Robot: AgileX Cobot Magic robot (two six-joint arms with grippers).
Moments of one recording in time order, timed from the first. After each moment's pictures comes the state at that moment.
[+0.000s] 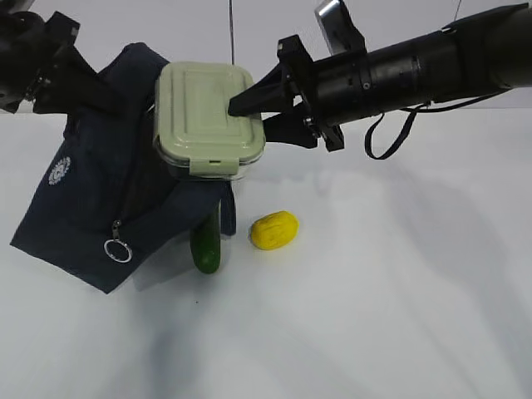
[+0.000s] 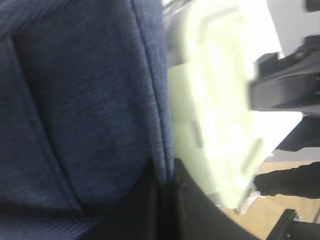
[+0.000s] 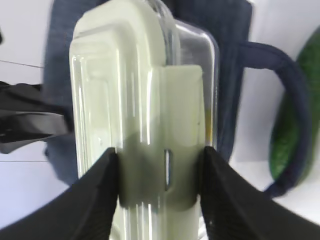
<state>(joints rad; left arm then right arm) -0.07 1.65 -1.28 -0.95 1.03 0.56 0.28 1.95 -1.42 1.44 1.00 -0.72</state>
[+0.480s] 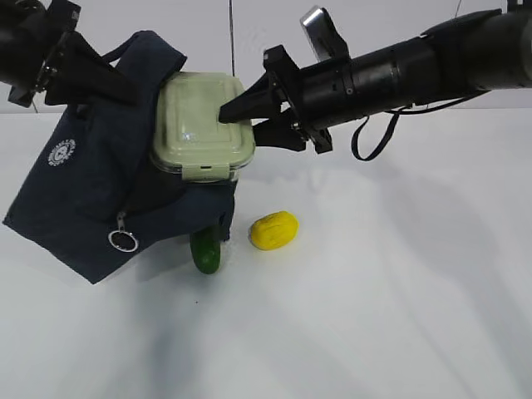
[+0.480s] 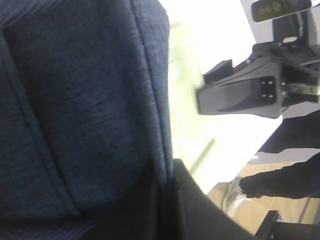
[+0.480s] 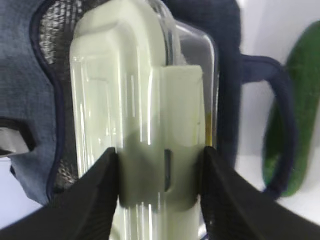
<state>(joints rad) -0.07 1.66 -1.28 -1.06 1.06 0.62 0.29 2.02 -1.48 1.40 0.98 -0.69</state>
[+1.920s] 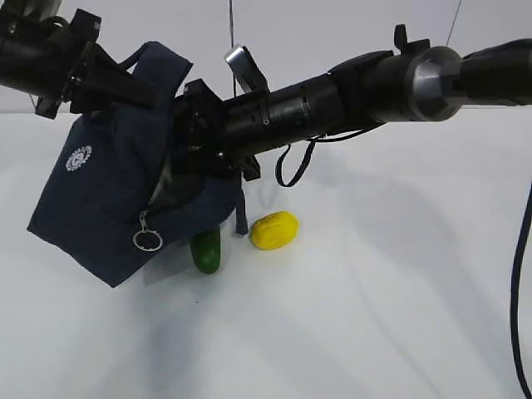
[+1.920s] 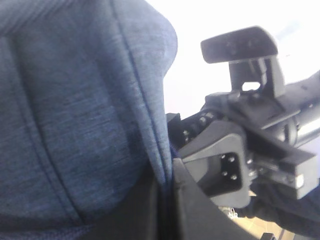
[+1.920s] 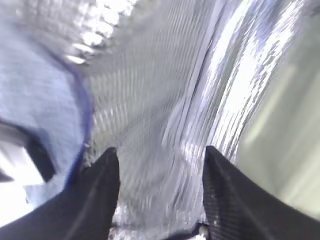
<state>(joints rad) -0.08 1.75 -1.28 -1.17 1.01 0.68 0.45 2.23 -1.67 1.47 0.95 -0.63</state>
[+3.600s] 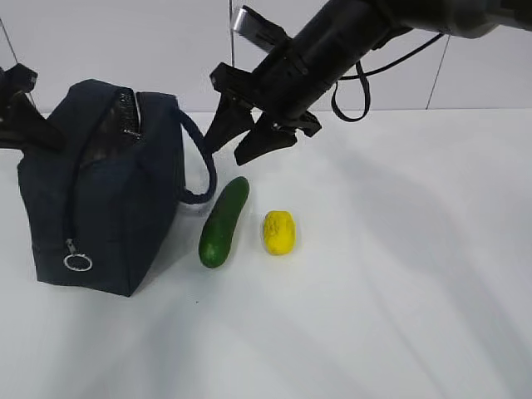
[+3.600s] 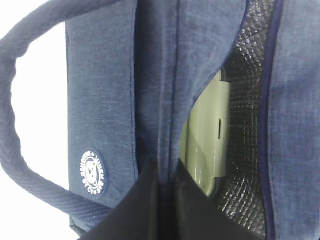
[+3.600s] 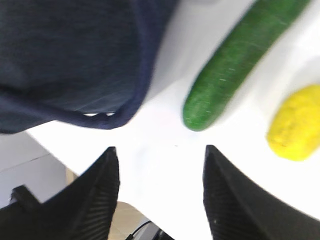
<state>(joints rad) 0.10 1.77 -1.28 -0.83 0.99 0.52 0.41 2.16 -1.93 0.78 1.19 -0.25</state>
